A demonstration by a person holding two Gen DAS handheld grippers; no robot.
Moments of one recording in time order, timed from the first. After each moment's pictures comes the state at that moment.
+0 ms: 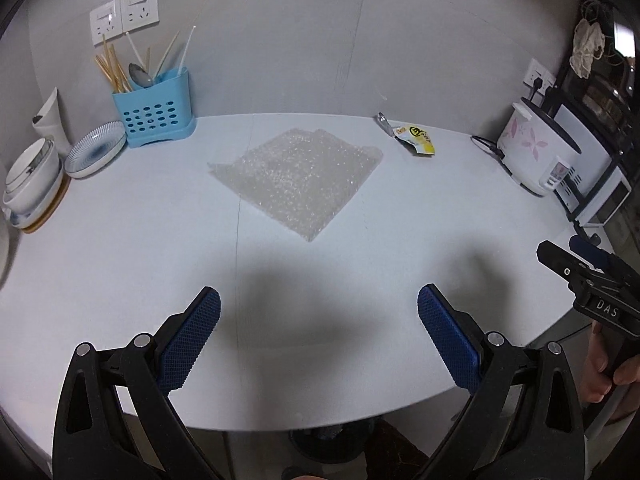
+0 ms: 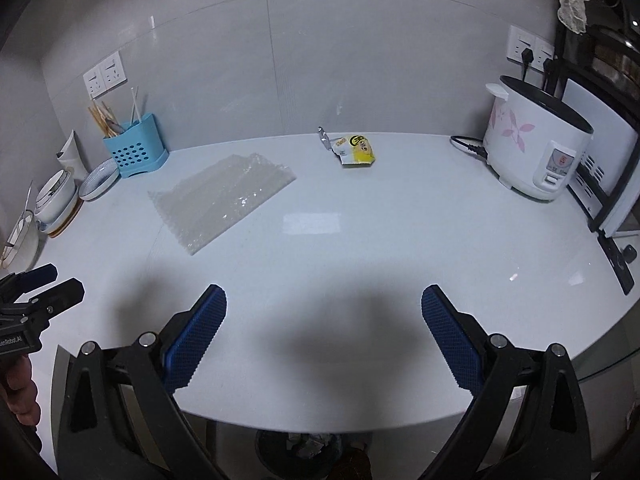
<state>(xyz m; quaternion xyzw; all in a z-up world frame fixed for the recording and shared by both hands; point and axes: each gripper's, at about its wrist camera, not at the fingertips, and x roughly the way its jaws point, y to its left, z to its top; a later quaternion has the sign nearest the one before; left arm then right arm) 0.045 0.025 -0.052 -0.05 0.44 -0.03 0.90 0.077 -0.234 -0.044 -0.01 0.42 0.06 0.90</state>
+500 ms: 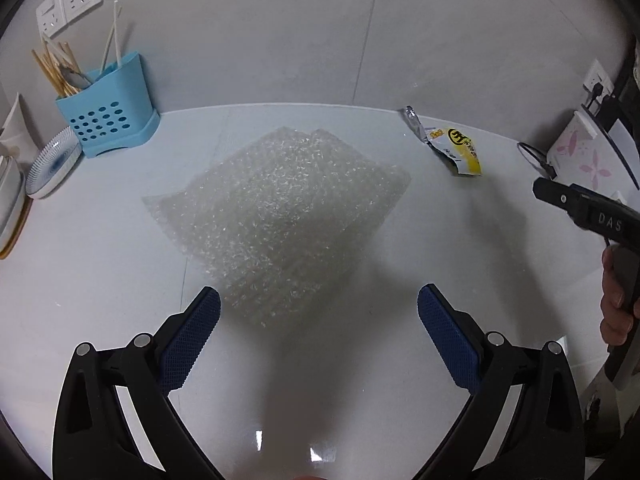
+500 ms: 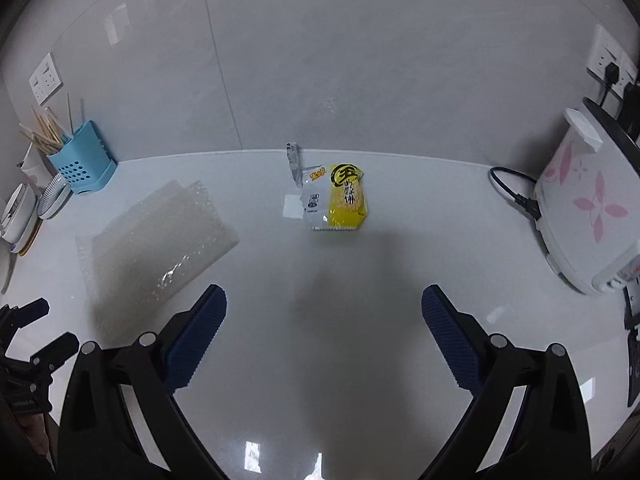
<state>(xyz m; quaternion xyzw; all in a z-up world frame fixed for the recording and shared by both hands) 0.197 -0.015 -0.100 -0.05 0.48 0.00 0.87 0.305 -0.268 -0.091 -0.03 0.48 0.09 0.87</state>
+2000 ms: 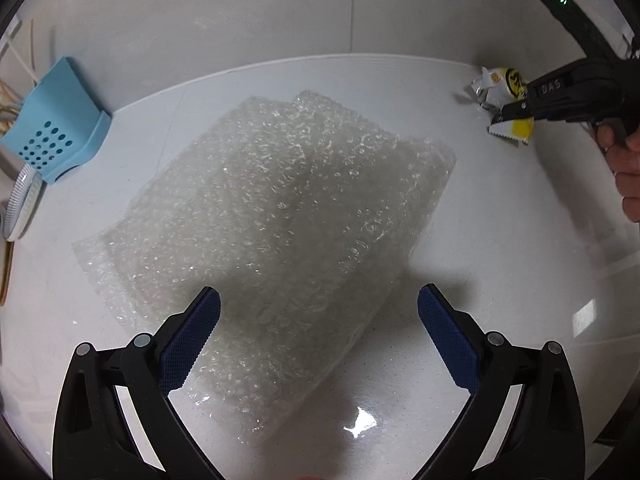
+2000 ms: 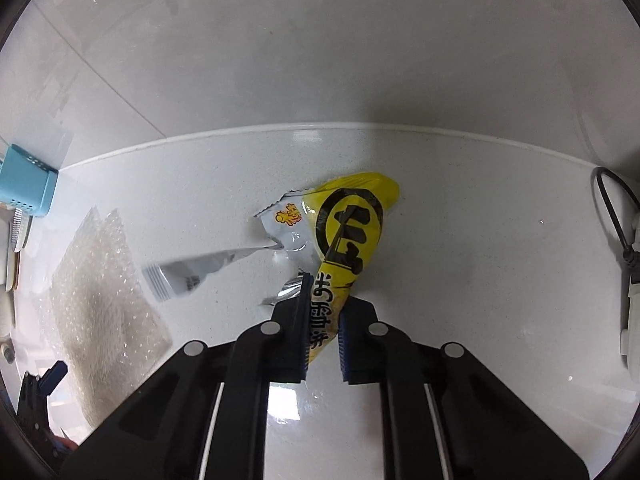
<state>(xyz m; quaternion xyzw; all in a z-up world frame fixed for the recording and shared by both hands) 0.284 -0.040 -0.166 0.02 0.55 0.01 0.83 0.472 -0.271 -0.179 -0.01 0.62 0.11 0.78</state>
